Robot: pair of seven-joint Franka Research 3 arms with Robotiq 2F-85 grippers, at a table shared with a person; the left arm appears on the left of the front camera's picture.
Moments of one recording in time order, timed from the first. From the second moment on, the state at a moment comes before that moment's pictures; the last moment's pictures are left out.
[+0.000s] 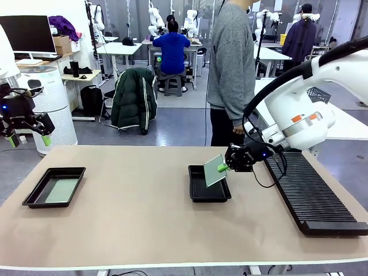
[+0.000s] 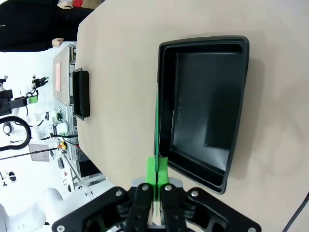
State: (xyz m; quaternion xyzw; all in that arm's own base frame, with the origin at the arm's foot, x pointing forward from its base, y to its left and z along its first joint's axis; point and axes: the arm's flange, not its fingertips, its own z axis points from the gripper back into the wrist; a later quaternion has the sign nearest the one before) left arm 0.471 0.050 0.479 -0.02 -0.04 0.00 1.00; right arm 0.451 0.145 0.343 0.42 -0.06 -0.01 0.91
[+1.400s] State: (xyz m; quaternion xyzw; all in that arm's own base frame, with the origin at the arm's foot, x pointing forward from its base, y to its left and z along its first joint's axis) left arm 0.471 0.050 0.479 -0.02 -0.04 0.00 1.00; right arm 0.477 0.167 0.292 0.42 -0.03 -0.02 0.91
